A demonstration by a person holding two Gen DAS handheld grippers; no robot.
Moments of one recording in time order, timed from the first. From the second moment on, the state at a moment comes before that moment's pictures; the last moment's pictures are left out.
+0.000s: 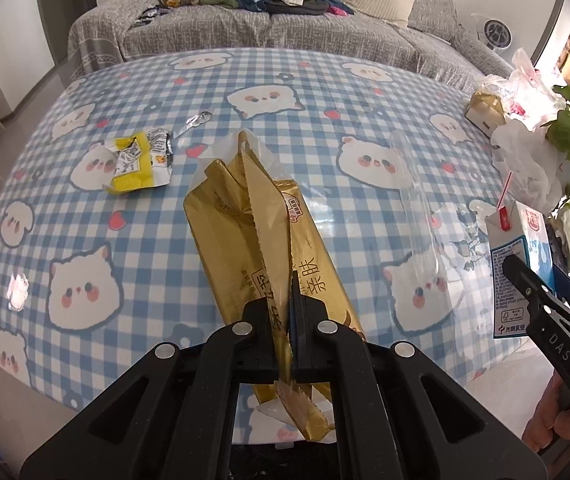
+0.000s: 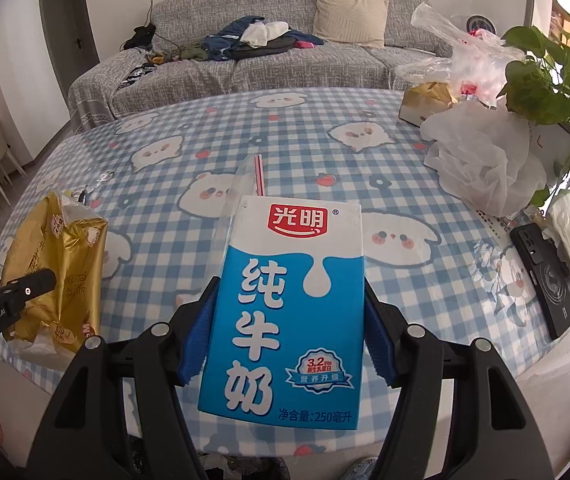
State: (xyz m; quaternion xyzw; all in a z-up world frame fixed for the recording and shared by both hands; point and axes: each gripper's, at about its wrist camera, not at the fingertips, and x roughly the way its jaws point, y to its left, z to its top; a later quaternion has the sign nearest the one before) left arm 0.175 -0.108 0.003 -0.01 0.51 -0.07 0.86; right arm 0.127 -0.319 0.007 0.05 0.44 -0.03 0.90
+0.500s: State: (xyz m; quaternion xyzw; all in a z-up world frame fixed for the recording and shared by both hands) left arm 0.122 -0.100 0.018 0.00 0.50 -0.09 0.86; right arm 0.085 -0.297 0.023 0.05 0.42 0.00 0.91
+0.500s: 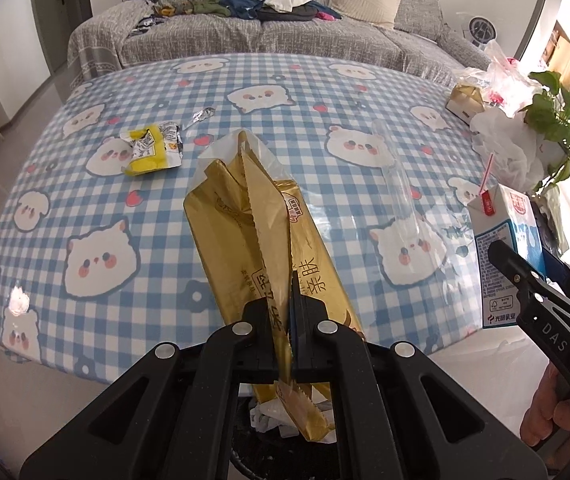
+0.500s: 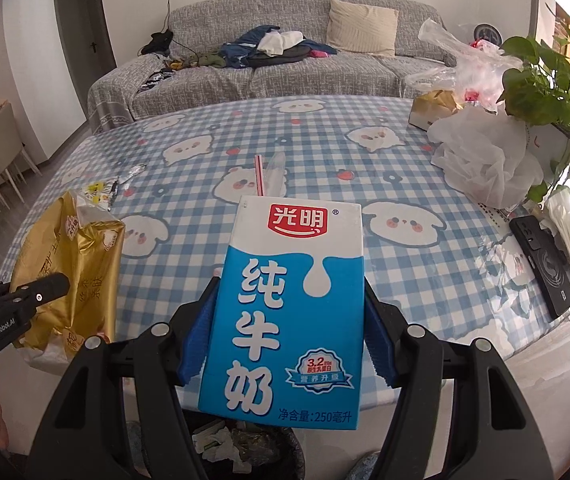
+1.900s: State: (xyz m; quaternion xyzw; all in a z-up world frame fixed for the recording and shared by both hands) left arm -0.033 -0.056 -0.039 -0.02 0.50 -0.07 0.86; right arm -0.058 -0.267 -0.015 0.05 0.43 0.01 0.90
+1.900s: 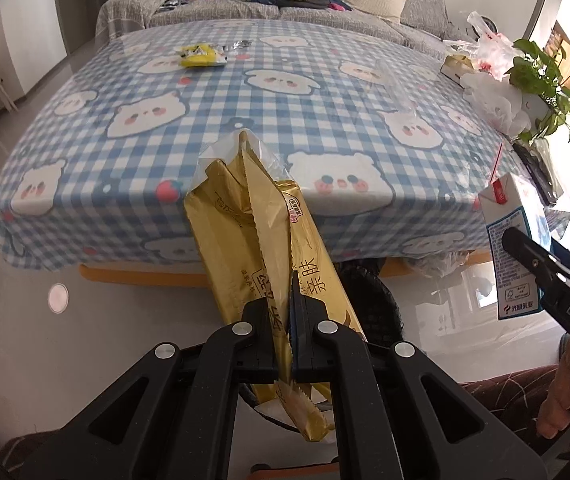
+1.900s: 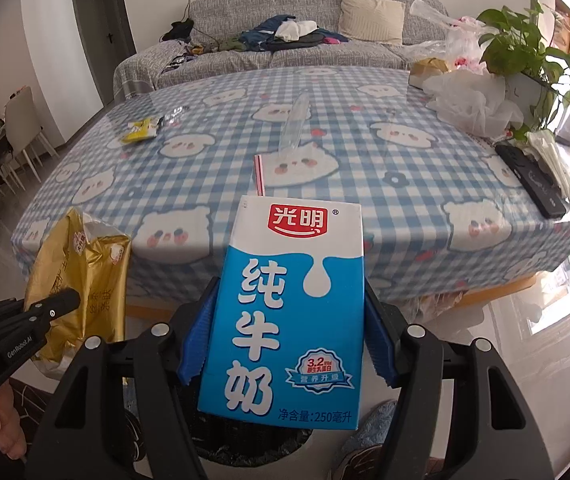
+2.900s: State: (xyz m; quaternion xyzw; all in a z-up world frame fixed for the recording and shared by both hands) left arm -0.053 -0.061 -0.138 0.00 0.55 -0.04 0.83; right arm -0.079 -0.267 -0.097 0.05 0.51 -0.03 0.86
